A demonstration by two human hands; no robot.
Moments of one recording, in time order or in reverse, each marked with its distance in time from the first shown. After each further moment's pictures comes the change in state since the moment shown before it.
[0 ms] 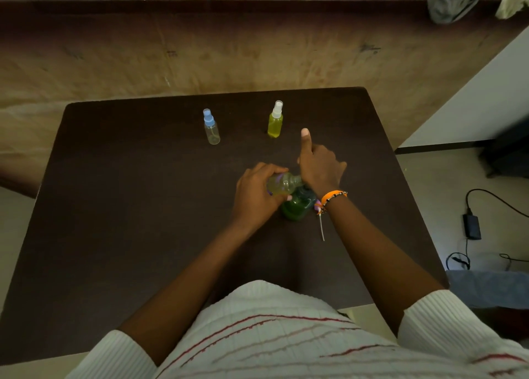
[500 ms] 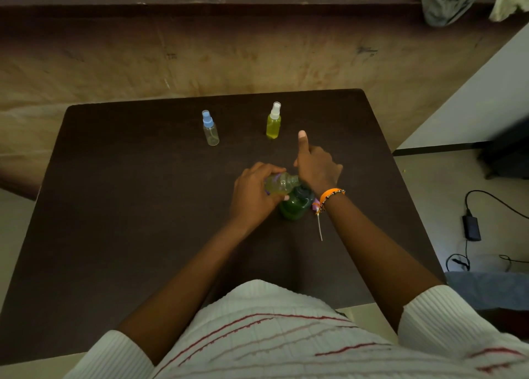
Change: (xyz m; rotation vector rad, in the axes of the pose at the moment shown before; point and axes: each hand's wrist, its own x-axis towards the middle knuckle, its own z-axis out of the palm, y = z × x) left_hand -0.001 -0.001 -0.001 0.002 0.006 0.023; right_hand 0.001 0.002 0.002 0.002 -0.082 0.047
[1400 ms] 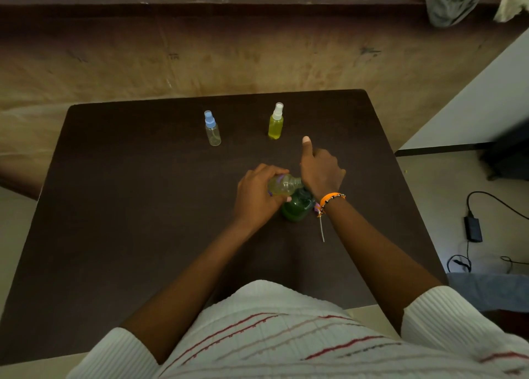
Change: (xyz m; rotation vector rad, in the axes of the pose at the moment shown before) left_hand 0.000 0.001 0.001 0.010 -0.030 -0.023; right_hand 0.001 0.006 0.005 0.046 0.084 0.047
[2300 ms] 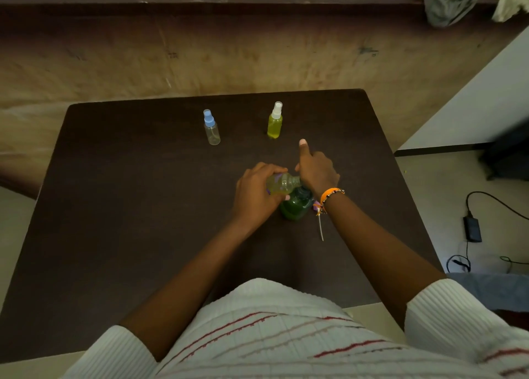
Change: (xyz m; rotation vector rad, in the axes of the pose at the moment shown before) left_hand 0.002 -0.001 0.002 0.013 0.031 0.007; right_hand 0.011 0.005 0.008 0.037 -0.140 0.076
